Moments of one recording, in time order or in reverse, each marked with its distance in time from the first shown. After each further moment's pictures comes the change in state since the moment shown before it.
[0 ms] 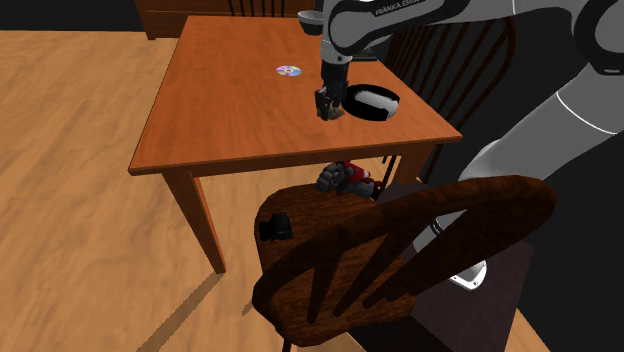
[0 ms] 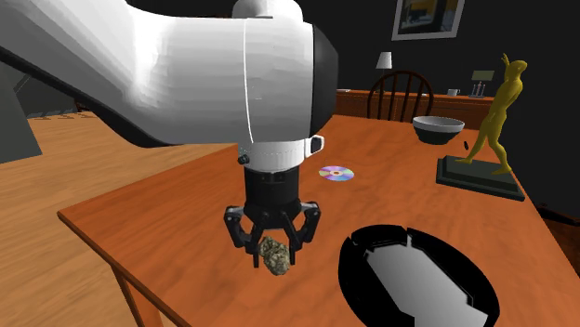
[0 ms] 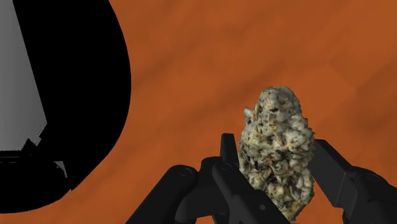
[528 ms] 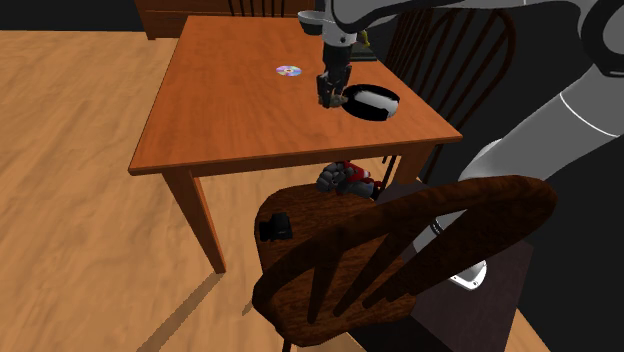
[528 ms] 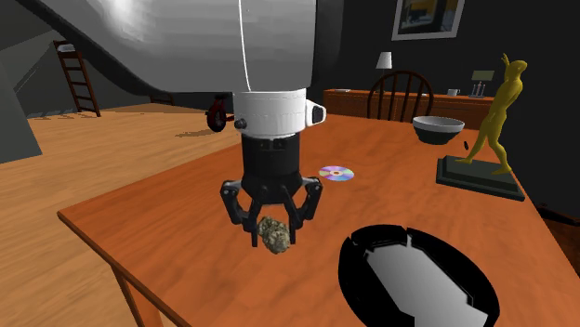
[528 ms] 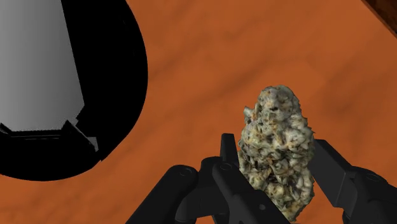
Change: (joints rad) arm -0.001 -0.026 -0.004 0.085 0.001 -0.112 -0.001
